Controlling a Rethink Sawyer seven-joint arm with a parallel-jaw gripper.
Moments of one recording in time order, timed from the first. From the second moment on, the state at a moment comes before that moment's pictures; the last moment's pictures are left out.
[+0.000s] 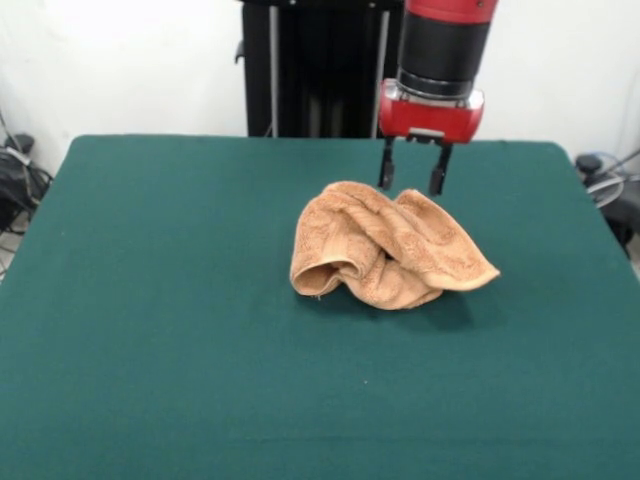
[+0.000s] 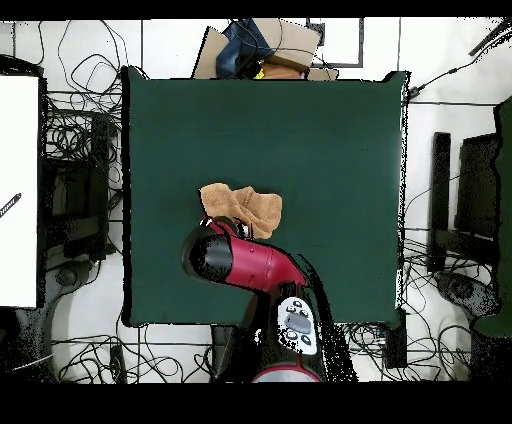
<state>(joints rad) -0.07 -0.68 -0.07 1.98 0.16 0.15 1.57</state>
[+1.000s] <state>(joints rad) -0.13 -0.64 -0.07 1.98 0.17 0.15 1.57</state>
